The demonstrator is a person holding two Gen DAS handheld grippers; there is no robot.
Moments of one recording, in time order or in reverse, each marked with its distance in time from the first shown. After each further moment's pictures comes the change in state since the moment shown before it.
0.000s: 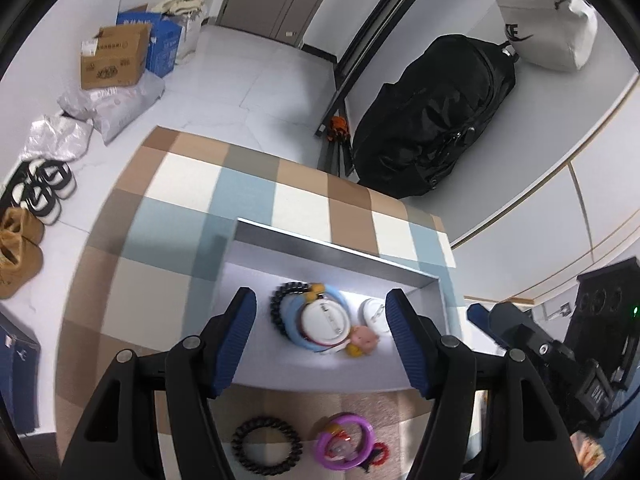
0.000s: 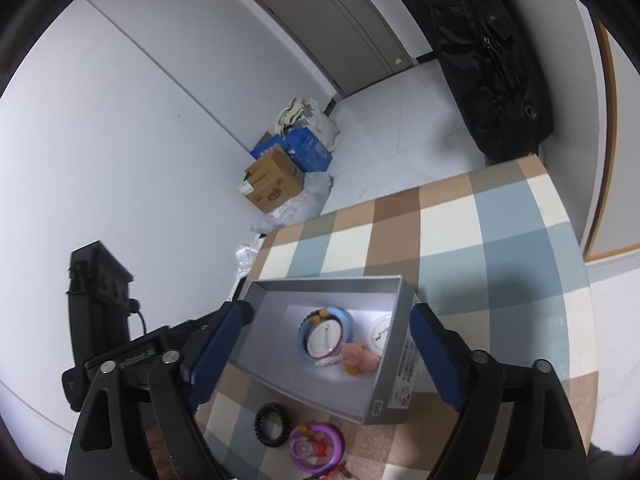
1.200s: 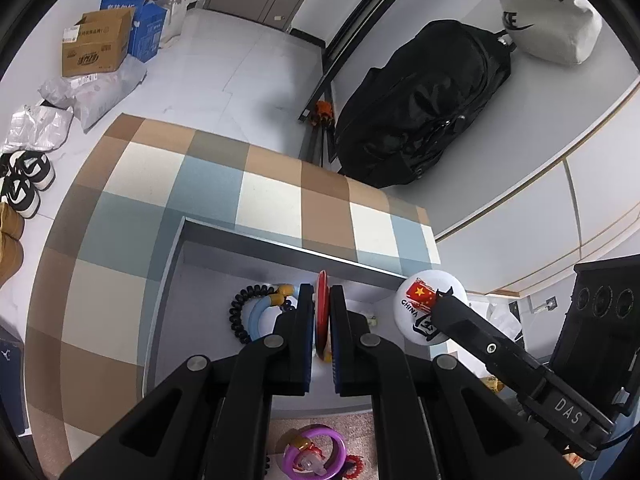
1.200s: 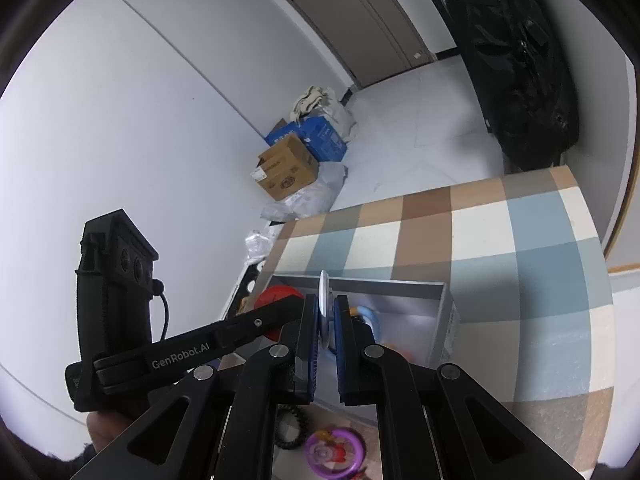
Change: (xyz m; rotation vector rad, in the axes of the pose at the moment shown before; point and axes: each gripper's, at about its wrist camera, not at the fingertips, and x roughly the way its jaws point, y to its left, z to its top) left arm 0.021 -0.011 0.008 -0.031 0.066 -0.069; right arm 0.013 0.021 0.006 -0.053 0.041 0.030
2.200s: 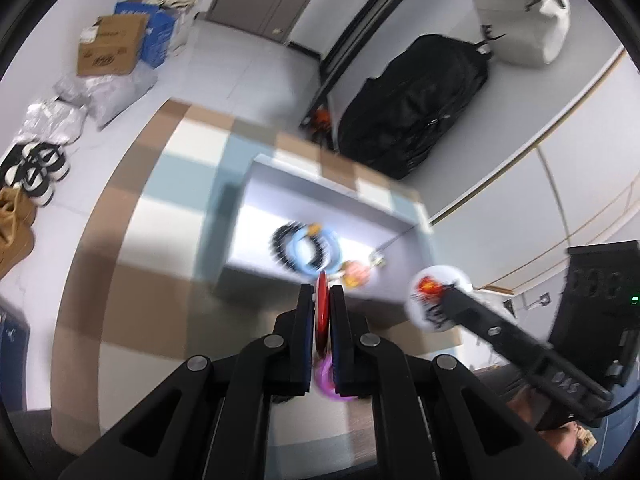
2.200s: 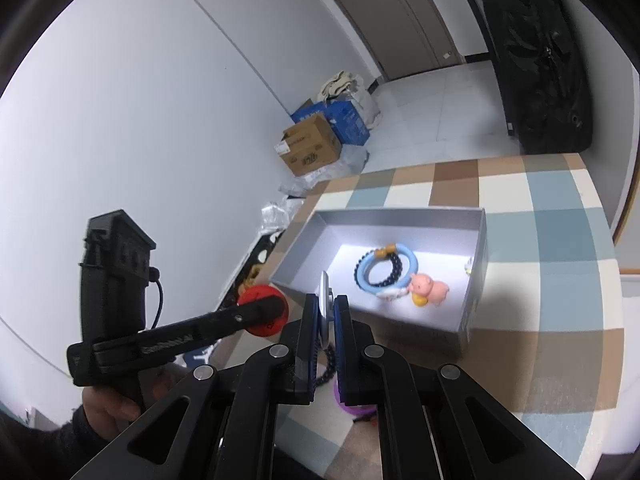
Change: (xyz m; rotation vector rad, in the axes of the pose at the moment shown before) left arm -0.048 0.016 -0.049 0.028 -0.067 -0.038; right arm -0.019 0.035 -0.053 -0.116 0.033 0.031
